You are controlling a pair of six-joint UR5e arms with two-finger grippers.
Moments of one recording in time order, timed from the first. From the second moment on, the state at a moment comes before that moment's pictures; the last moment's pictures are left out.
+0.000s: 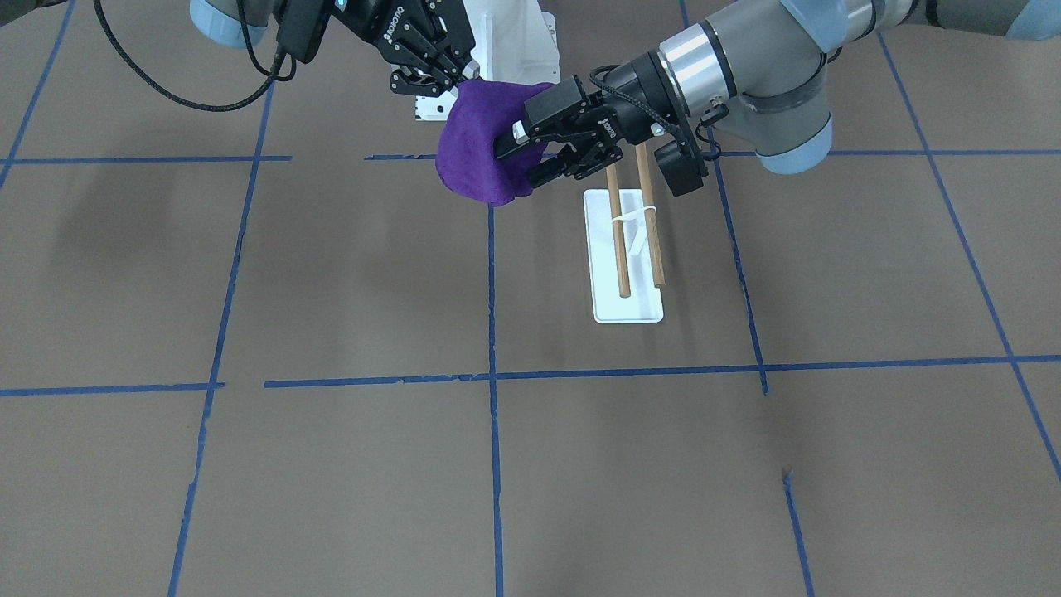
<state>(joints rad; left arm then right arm) -0.72 -2.14 -1.67 -2.82 -2.05 -2.00 0.41 -1.15 2.05 -0.66 1.41 1.59</state>
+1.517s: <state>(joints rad) -0.71 -2.18 -1.65 -2.76 -2.05 -1.99 0.39 -1.15 2.06 -0.67 1.41 1.51</state>
